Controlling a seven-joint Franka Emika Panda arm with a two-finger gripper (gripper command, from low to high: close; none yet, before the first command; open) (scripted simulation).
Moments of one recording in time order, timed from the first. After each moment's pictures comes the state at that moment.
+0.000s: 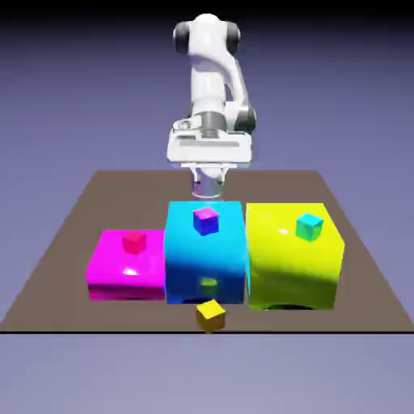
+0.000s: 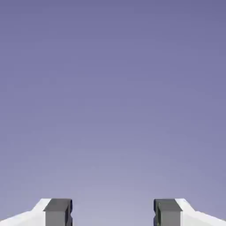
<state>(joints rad) 0.01 -0.53 0.00 -2.77 0.02 2.99 0.76</state>
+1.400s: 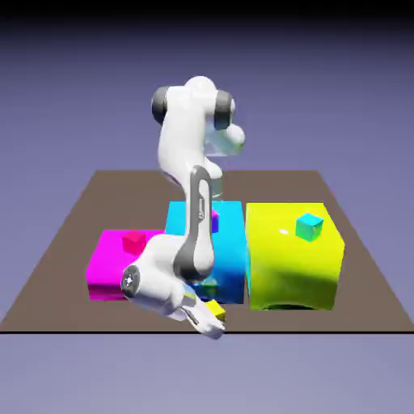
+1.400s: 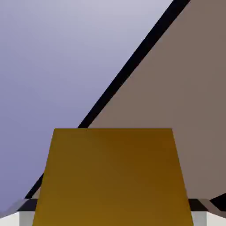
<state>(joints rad) -0.13 0.71 -0.08 -1.77 0.64 1.79 1.23</state>
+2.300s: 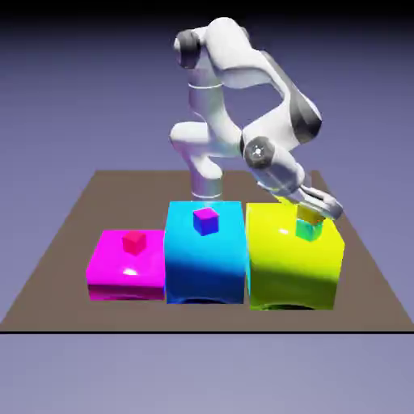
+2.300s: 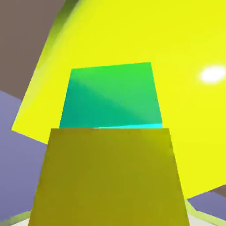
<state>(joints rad) -0.28 0.10 0.56 -2.07 0.70 1.73 1.69</state>
